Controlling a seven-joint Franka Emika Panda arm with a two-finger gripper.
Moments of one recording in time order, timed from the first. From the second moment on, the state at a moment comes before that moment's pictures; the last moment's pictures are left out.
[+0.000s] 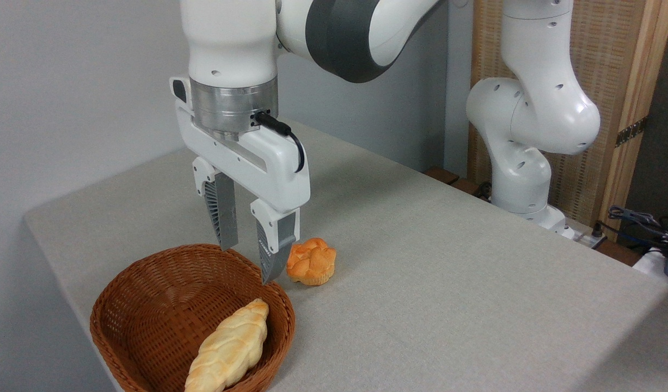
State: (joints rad) arm 0.01 0.05 0.04 -1.73 -0.13 1.89 0.78
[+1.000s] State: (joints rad) arm 0.00 0.04 -0.05 -1.72 -0.02 1.86 0.68
